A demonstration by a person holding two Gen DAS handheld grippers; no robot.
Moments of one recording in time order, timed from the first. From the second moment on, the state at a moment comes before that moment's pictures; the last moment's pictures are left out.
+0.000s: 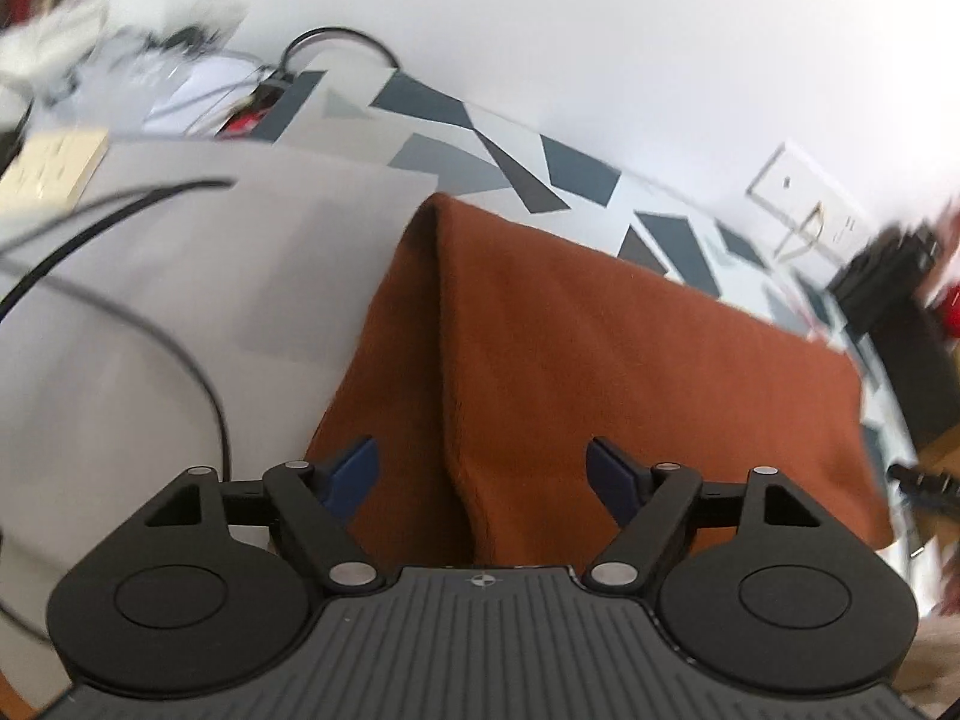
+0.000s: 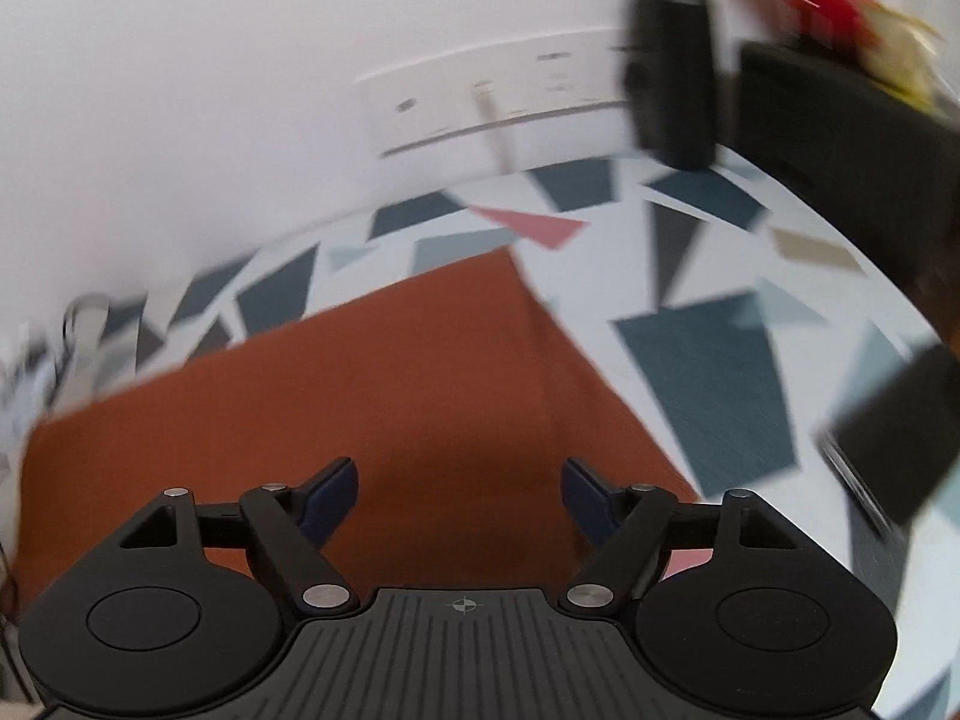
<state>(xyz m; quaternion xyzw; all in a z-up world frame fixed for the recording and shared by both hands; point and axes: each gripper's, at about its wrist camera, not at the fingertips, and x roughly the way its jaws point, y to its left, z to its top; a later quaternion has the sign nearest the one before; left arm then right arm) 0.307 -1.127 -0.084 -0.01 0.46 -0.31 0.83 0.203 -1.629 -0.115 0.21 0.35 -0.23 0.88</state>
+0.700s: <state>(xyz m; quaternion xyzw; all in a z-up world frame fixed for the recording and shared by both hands) 0.309 -1.205 -0.121 0.09 0.46 -0.27 0.84 0.271 -1.621 -0.164 0.13 0.41 -0.22 0.87</state>
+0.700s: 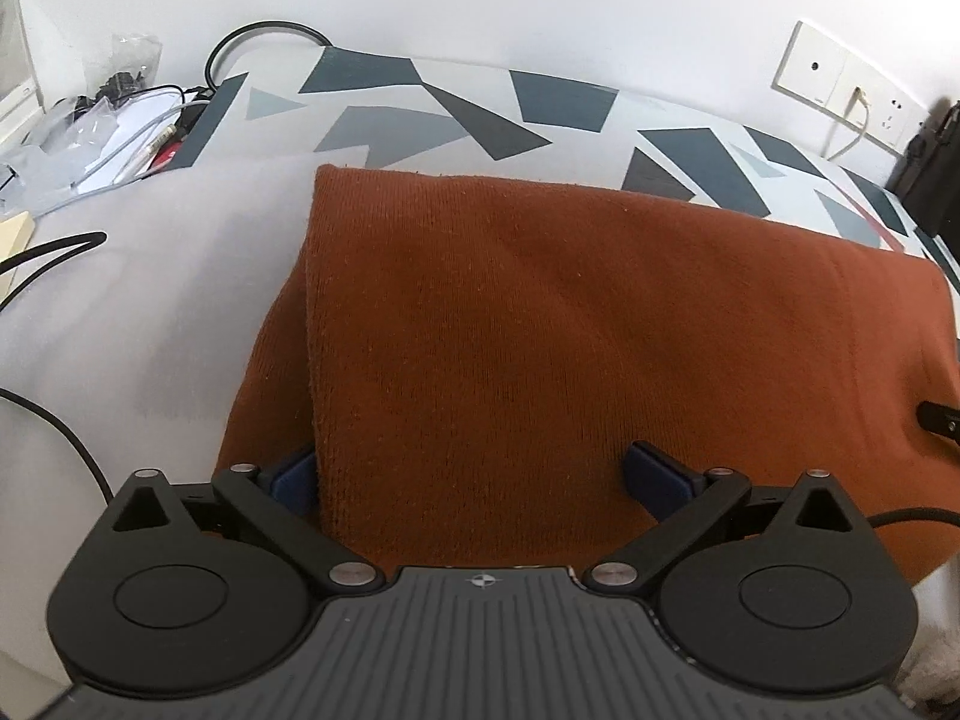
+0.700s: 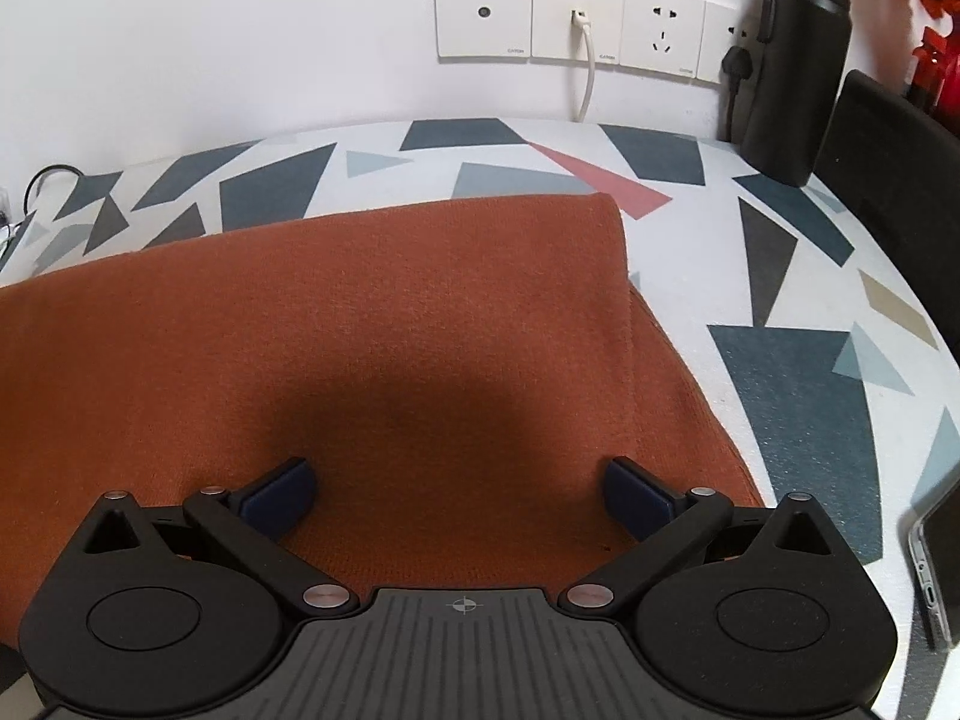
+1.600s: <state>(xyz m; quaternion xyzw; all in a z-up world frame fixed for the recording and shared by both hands) 0.309 -1.209 -0.122 0.07 0.47 -0.24 0.85 0.272 -1.619 -0.166 0.14 0.40 -0.24 0.87</state>
